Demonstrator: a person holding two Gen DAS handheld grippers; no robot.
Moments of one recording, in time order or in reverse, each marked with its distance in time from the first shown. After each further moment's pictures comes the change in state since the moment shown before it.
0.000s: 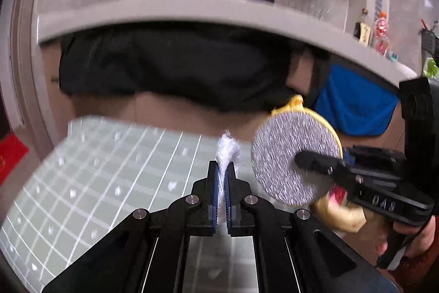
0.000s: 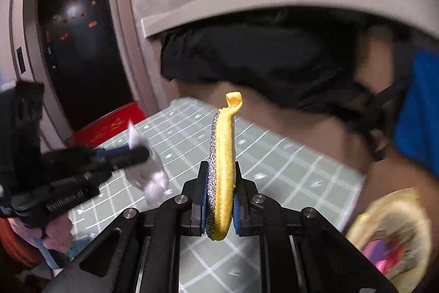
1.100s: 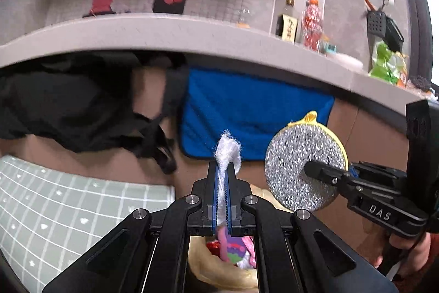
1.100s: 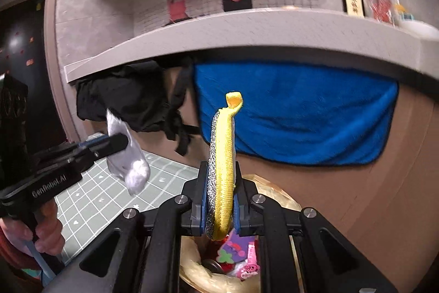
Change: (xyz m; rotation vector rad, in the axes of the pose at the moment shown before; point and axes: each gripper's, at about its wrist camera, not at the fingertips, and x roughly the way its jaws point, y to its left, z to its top) left arm 0.068 -0.214 0.019 0.099 -0.042 -0.289; right arm -0.162 -0.177 -0.051 0.164 -0.141 -0.361
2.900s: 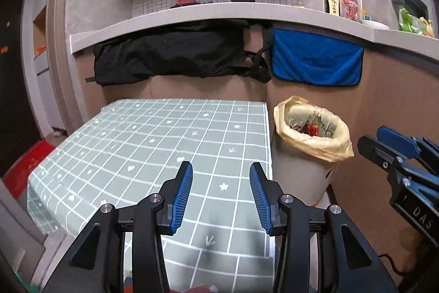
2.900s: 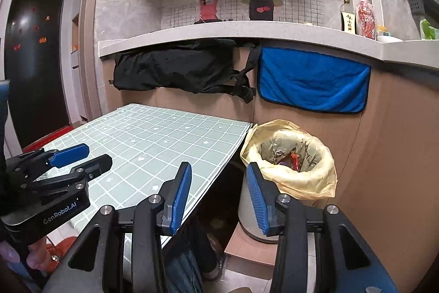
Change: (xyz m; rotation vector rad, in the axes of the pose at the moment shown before) left arm -0.251 0.009 -0.174 -0.021 0.061 0.431; right arm -0.158 0.181 -0.157 -0.091 -0.059 -0.068
